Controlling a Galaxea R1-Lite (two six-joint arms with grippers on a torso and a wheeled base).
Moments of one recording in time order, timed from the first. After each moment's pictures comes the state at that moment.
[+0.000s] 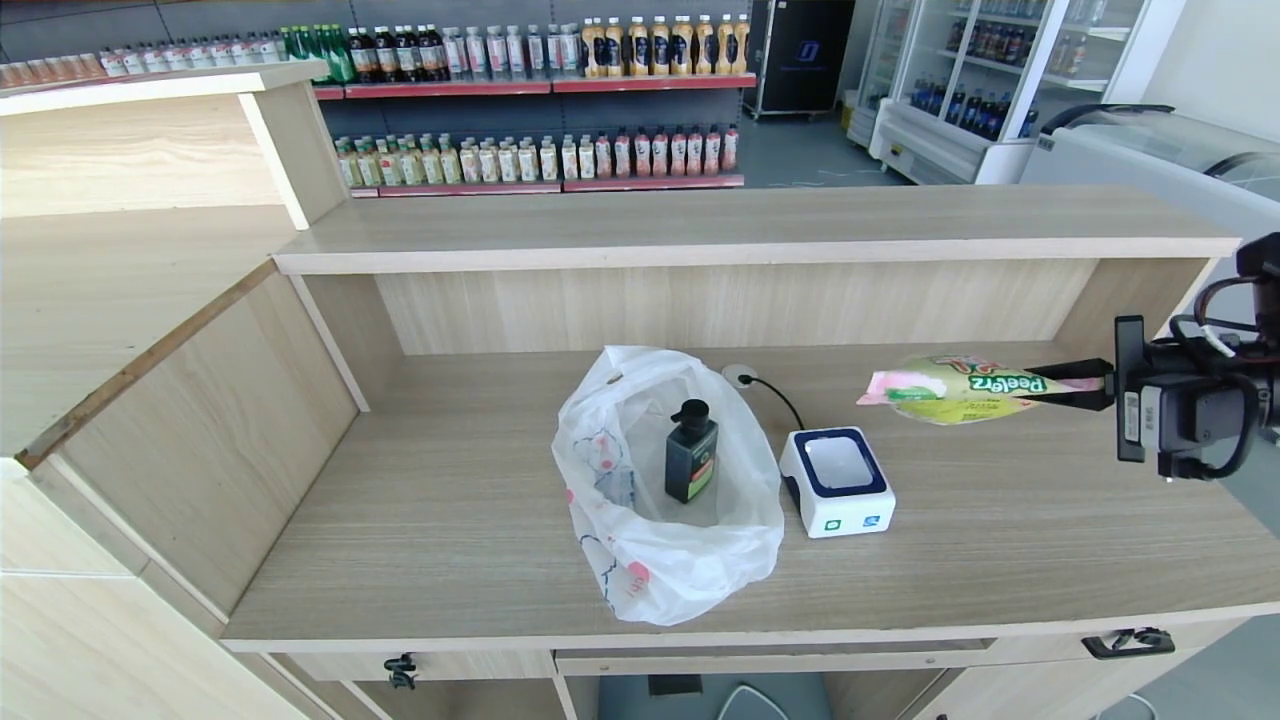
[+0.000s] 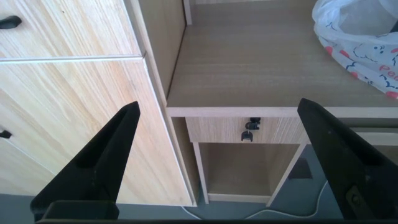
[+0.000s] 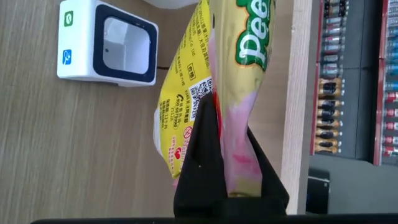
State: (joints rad) left arm 0.00 0.00 0.00 0.03 0.08 0.07; right arm -0.21 1.71 -1.14 0.09 0.95 -1.99
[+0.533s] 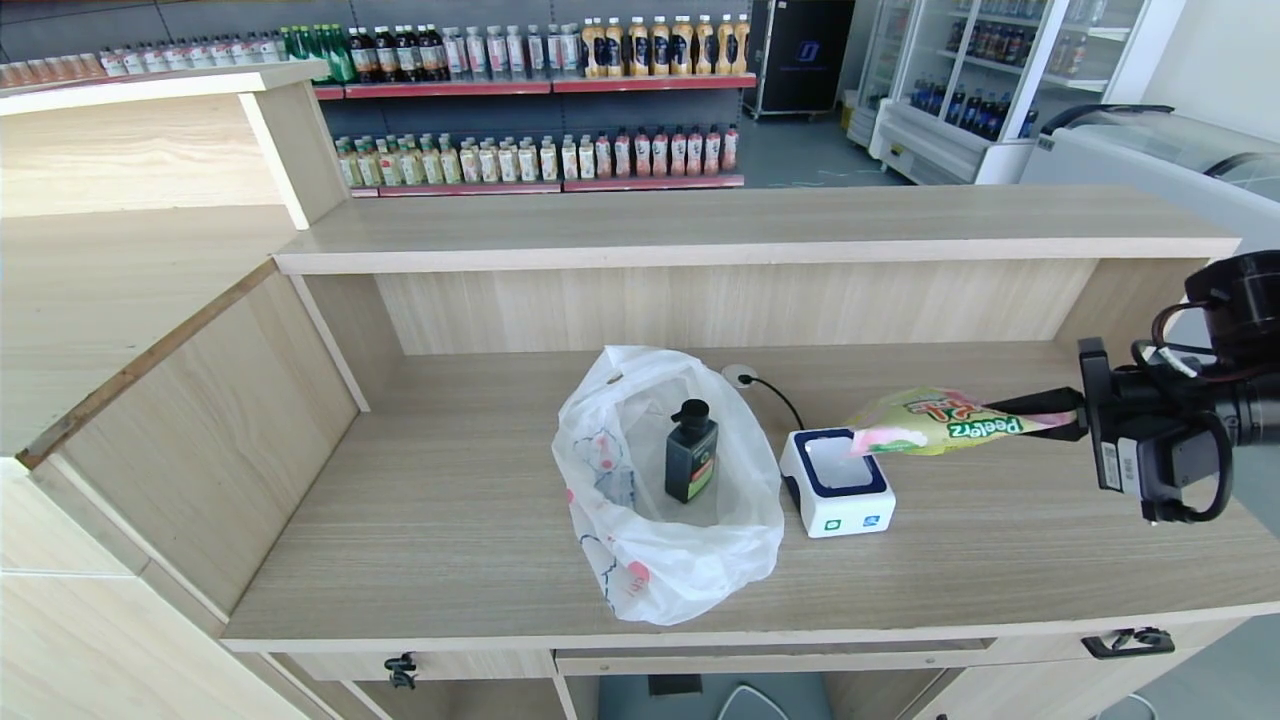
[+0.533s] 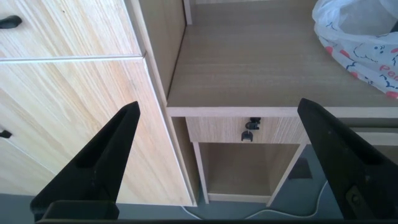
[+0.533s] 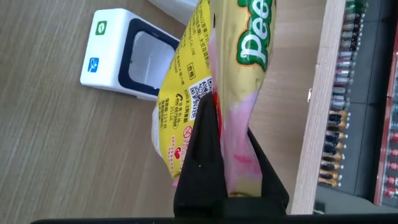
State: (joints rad) left arm 0.01 0.00 0.00 0.04 0.08 0.07; right arm -0.17 1.74 -1.15 0.22 0.93 -2.21
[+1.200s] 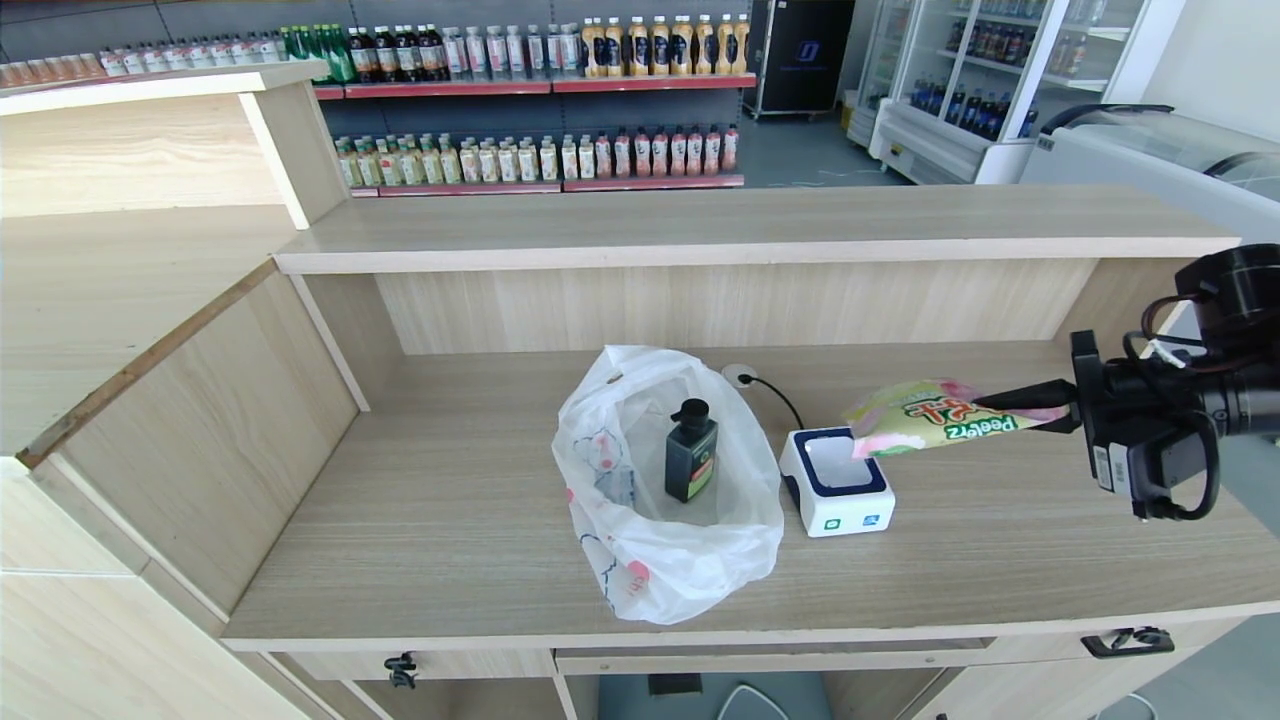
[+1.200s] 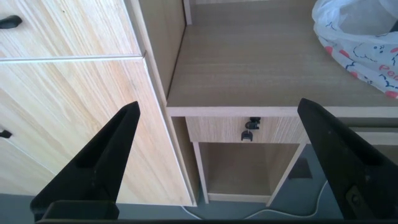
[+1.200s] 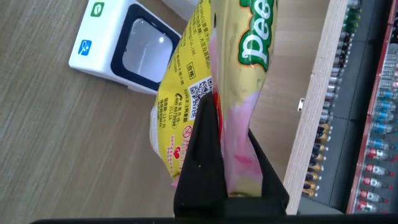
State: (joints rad) left arm 0.00 0.00 0.00 0.04 0.08 0.07; right arm -0.17 1.78 -1.21 0.24 0.92 -2.31
